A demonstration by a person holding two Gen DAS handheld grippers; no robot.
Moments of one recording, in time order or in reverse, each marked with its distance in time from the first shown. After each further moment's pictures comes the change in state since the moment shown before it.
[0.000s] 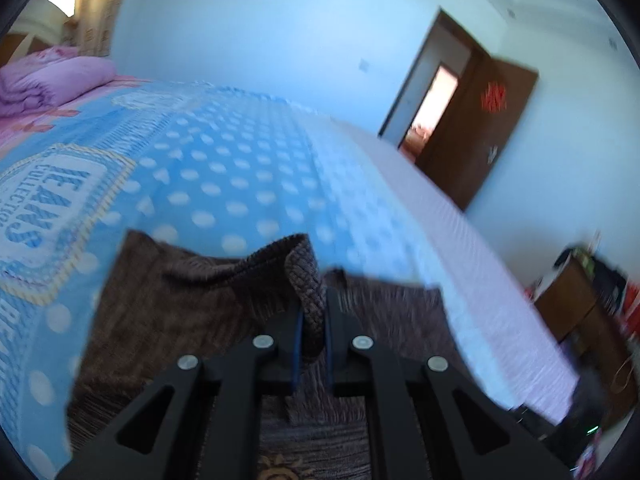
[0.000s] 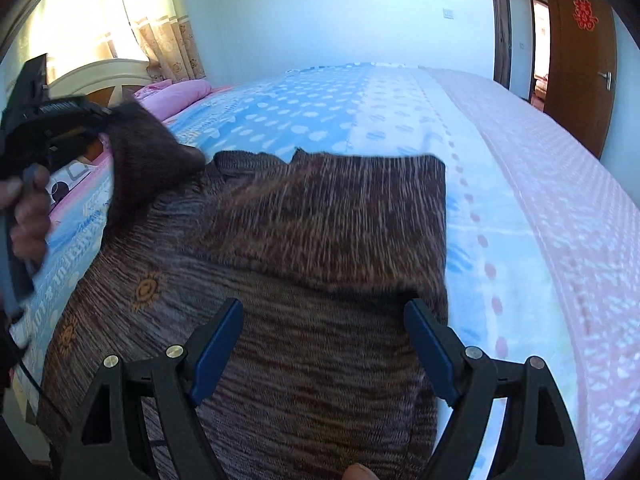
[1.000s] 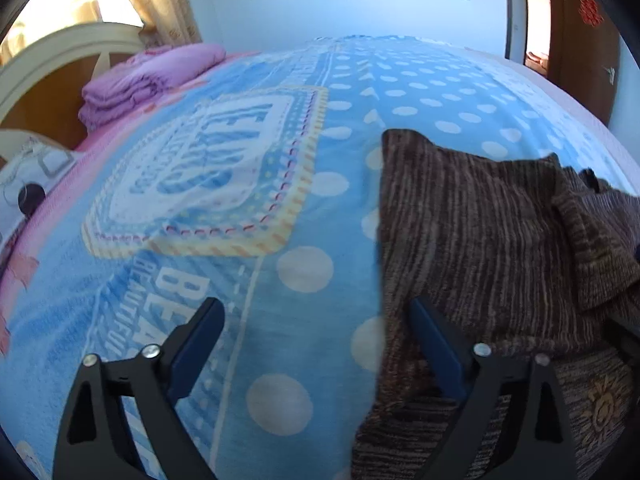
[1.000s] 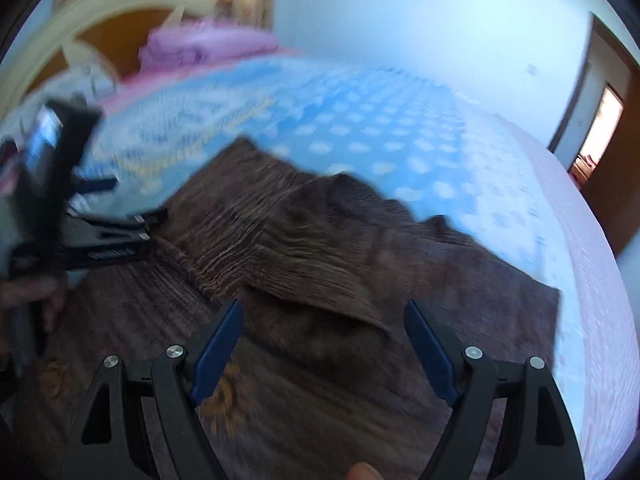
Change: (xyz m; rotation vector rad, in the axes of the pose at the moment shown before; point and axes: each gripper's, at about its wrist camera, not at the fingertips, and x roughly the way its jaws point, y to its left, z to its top) left arm 0.002 0.155 -0.034 0.067 0.153 0.567; right arm 0.110 0.158 0.074 -0.397 0.101 -0.071
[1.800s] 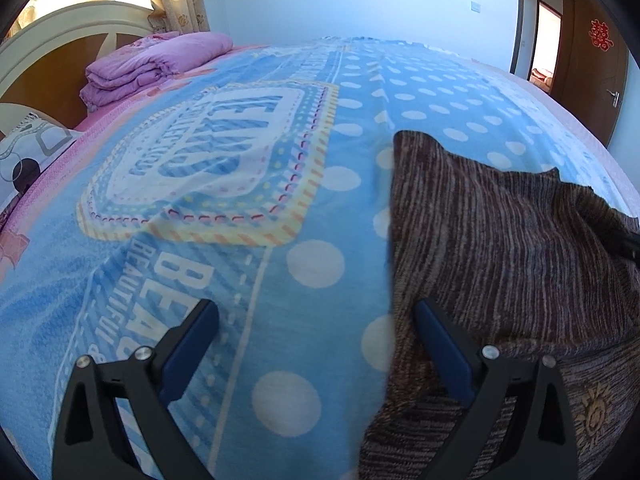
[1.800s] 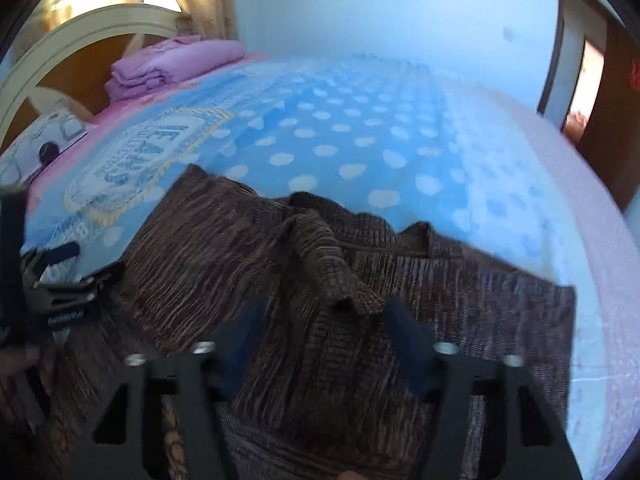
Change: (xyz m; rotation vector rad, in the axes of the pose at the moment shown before) left arm 0.004 0.010 -0.001 -0.055 0.002 -0.036; right arm 0.017 -0.065 0.019 0.238 0.009 0.024
